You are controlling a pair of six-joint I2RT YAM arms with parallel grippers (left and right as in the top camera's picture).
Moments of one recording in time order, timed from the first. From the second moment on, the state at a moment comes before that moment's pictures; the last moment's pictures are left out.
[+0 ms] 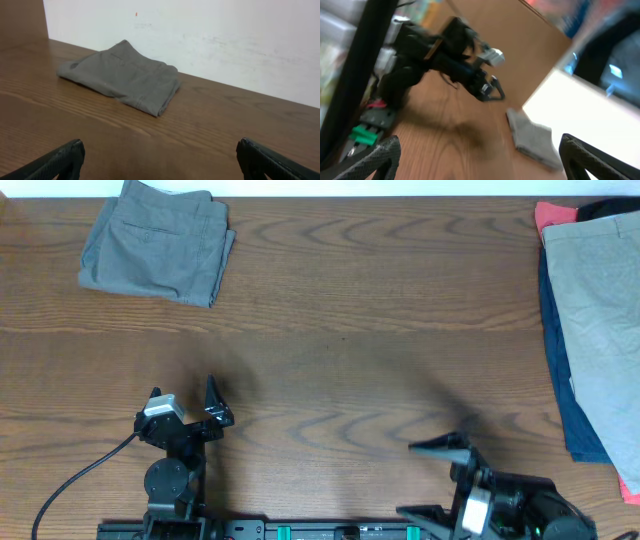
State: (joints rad) left arm -0.08 0.01 0.03 -0.11 -0.21 -0.25; right arm 0.02 0.01 0.01 0.55 -1.39 0.04
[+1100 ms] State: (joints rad) left arm -0.08 0.01 0.03 -0.11 -0.21 -0.25; right arm 0.02 0.05 0.04 0.21 -0.30 0.26
